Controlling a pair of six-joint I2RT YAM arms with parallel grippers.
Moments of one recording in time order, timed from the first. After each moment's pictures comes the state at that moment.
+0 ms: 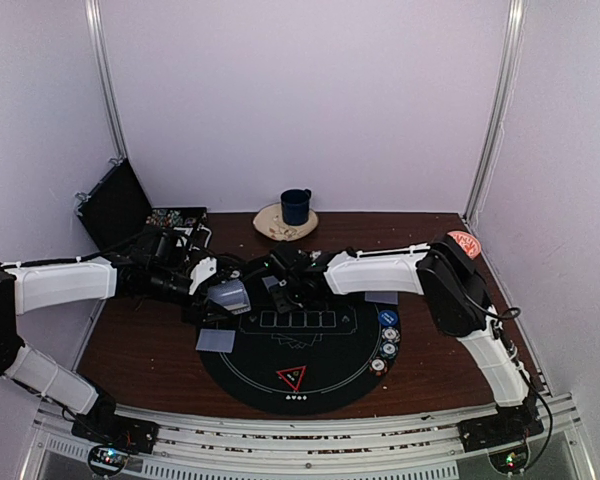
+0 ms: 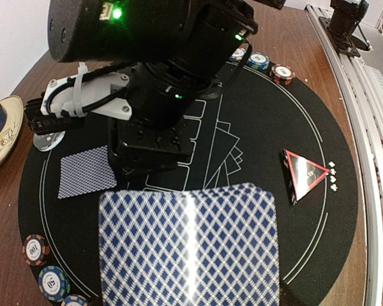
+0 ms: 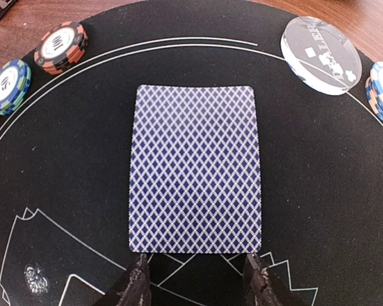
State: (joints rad) left arm -0.45 1.38 0.79 -0.26 0.70 0.69; right arm 0.94 2.38 1.86 -0.44 0.30 0.42
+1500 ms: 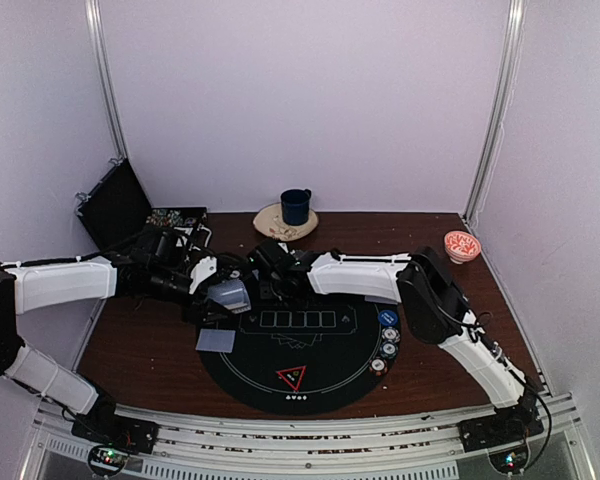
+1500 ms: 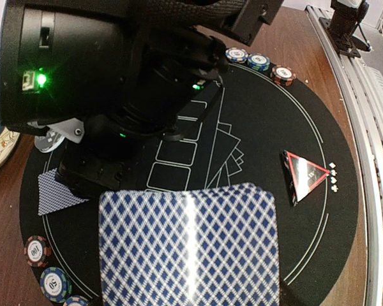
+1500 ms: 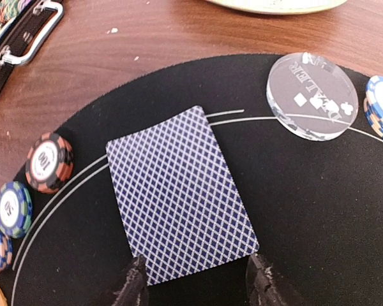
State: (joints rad) left arm -0.45 1.38 0.79 -0.26 0.70 0.69; right arm 0.94 2.56 2.14 -0.45 0.42 0.68
